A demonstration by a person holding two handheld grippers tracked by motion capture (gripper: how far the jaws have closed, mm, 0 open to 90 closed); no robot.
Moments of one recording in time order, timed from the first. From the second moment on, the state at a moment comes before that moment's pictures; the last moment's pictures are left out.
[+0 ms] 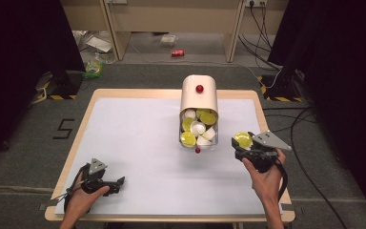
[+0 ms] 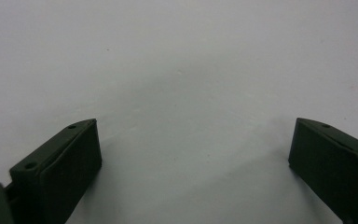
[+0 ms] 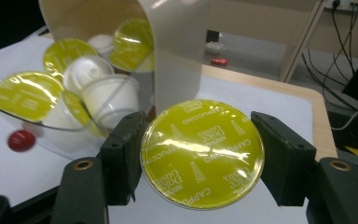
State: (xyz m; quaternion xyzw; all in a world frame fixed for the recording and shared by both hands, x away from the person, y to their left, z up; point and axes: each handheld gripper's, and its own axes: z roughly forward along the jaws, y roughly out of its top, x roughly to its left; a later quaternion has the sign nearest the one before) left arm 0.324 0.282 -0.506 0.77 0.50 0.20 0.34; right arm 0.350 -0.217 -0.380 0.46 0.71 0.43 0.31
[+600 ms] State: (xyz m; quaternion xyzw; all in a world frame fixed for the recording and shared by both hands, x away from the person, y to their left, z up) left arm 0.324 0.282 -0.506 0.77 0.50 0.20 0.34; right arm 0.343 -0.239 -0.419 0.49 0.71 0.40 0.30
